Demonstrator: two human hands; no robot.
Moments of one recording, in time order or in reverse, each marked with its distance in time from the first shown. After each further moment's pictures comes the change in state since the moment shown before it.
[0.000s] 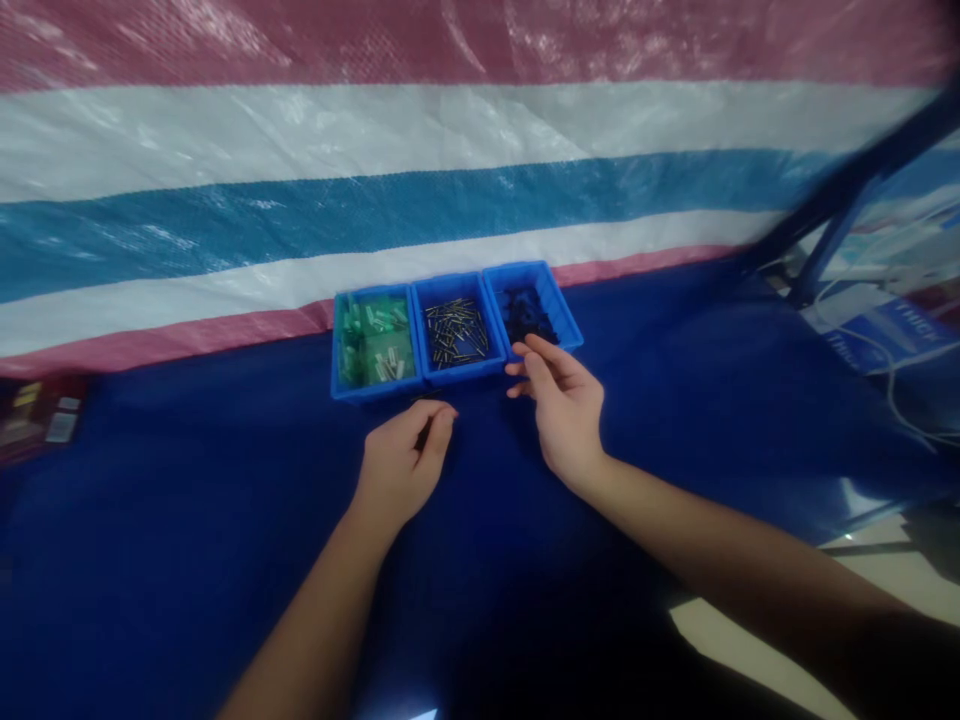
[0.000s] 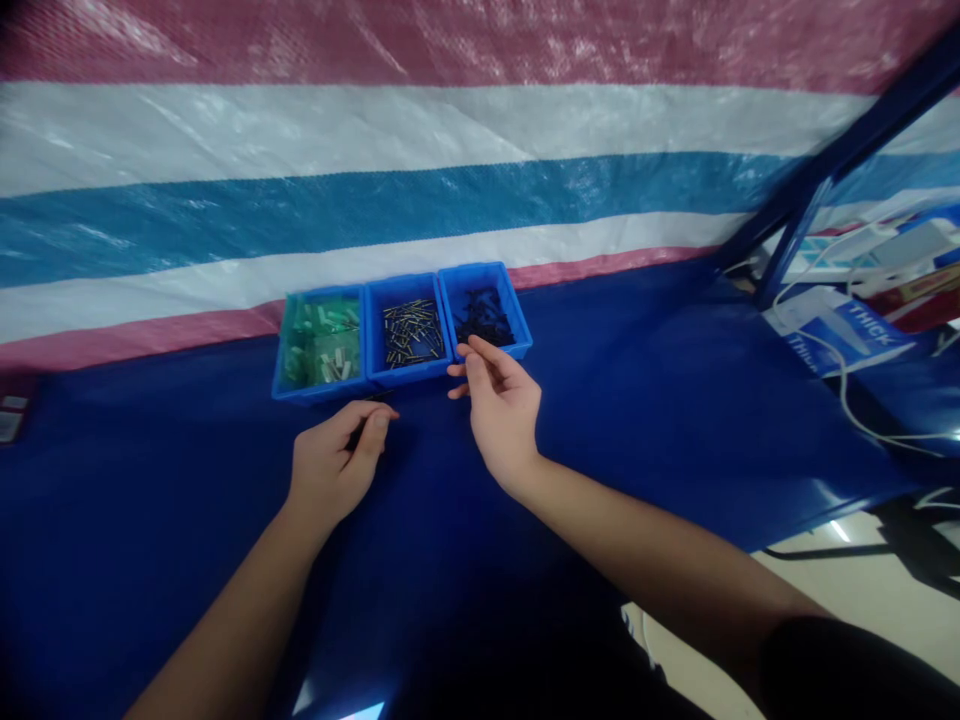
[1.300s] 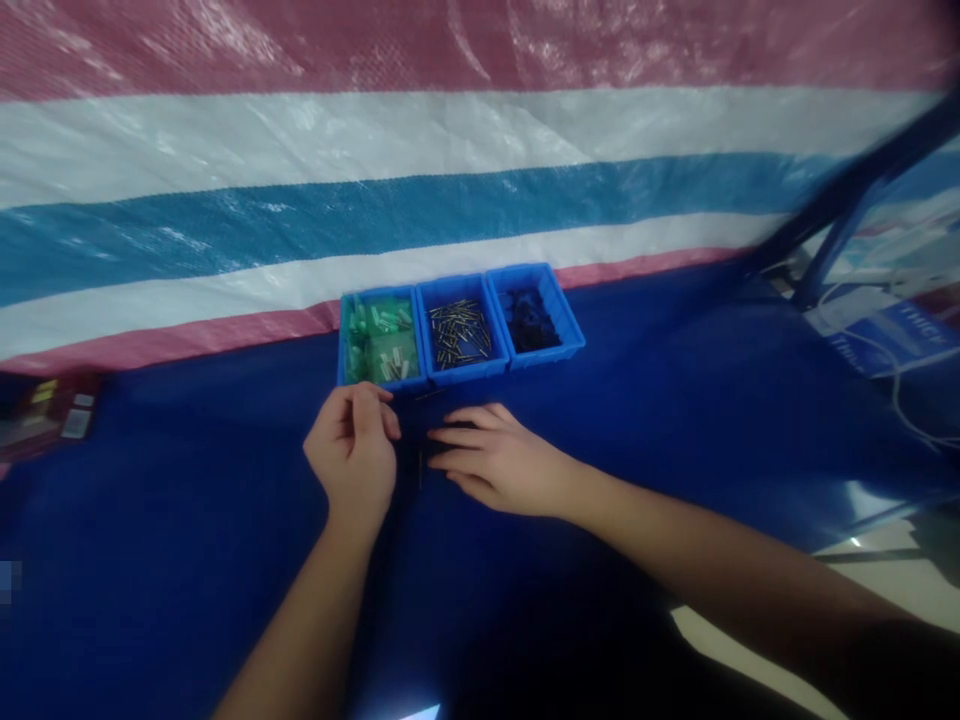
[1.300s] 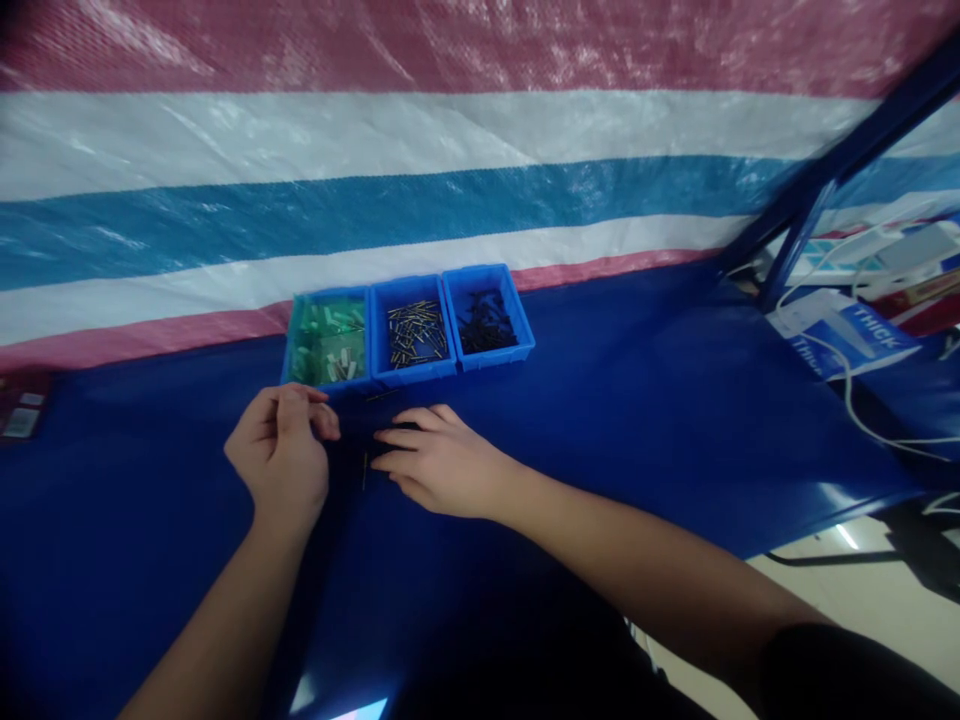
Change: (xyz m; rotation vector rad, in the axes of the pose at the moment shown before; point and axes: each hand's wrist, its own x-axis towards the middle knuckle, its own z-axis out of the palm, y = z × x) left_hand 0.008 -0.004 -0.003 -0.404 0.539 -0.309; right_hand -0.022 -0.009 -0.007 -0.981 -1.218 -0.693
